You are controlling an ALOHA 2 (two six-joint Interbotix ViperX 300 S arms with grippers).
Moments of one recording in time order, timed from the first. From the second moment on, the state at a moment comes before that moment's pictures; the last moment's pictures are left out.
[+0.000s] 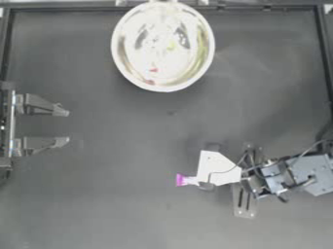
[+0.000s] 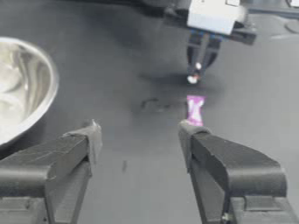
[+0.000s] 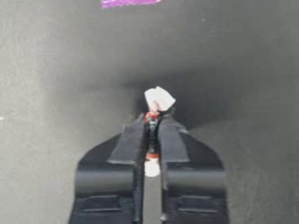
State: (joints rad) left arm 0.12 -0.98 1.21 -0.01 -0.03 -0.04; right arm 0.20 0.06 0.70 -0.17 0.68 0.61
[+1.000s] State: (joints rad) left arm 0.12 -0.98 1.22 -0.03 -0.01 -0.04; right arm -0.26 -0.35 0.79 -0.71 0.12 0.75
